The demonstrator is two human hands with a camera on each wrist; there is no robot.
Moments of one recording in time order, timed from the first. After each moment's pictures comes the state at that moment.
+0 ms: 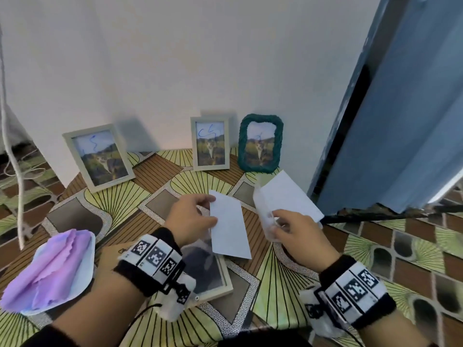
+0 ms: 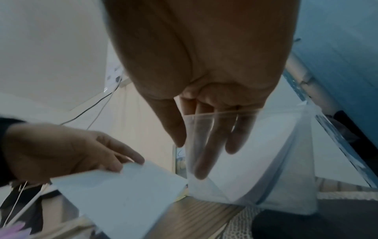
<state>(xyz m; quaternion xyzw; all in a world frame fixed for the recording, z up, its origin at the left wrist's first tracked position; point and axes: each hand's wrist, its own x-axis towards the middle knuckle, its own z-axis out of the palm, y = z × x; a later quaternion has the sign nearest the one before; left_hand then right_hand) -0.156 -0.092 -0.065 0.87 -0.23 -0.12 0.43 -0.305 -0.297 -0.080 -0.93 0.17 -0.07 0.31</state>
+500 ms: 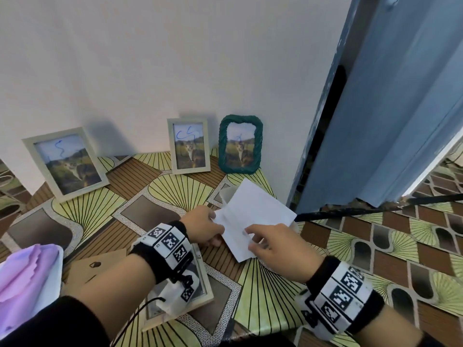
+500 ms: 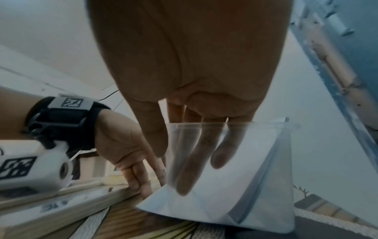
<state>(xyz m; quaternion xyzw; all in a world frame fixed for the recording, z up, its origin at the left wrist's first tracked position) -0.150 -0.158 -0.083 0.85 -0.23 -0.34 0.34 -0.315 -0.297 -0.077 -0.96 0.09 -0.01 0.26</state>
